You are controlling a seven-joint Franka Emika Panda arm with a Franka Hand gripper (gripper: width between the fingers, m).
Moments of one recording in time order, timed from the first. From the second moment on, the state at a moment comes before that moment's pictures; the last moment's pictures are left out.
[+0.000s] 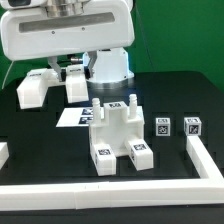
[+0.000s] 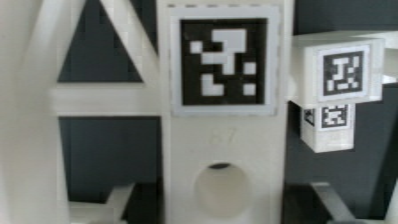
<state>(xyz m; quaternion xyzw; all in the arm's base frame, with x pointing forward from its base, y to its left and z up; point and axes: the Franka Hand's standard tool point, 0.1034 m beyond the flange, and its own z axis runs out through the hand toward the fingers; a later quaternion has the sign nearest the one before) 0.546 -0.058 0.158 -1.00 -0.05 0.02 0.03</state>
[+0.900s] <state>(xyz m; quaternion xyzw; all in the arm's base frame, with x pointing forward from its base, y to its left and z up) 0.524 0.032 0.166 -0.99 -0.14 0.04 -0.01</state>
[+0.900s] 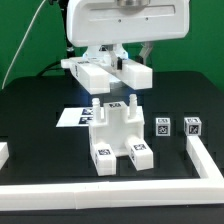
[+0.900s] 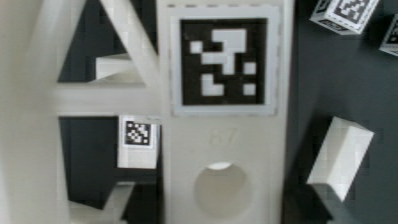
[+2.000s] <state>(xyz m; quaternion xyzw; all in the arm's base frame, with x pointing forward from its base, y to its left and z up) 0.517 0.045 0.133 -0.99 -0.13 0.04 -0.02</state>
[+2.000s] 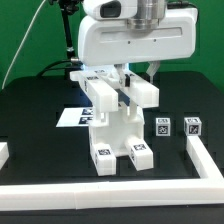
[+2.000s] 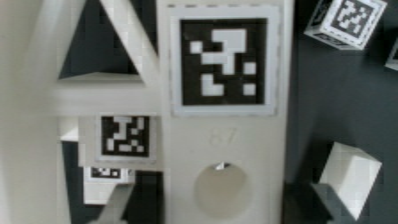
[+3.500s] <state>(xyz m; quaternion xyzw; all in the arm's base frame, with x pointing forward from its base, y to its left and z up) 0.521 0.031 0.097 -0.99 -0.12 0.04 -0.03</state>
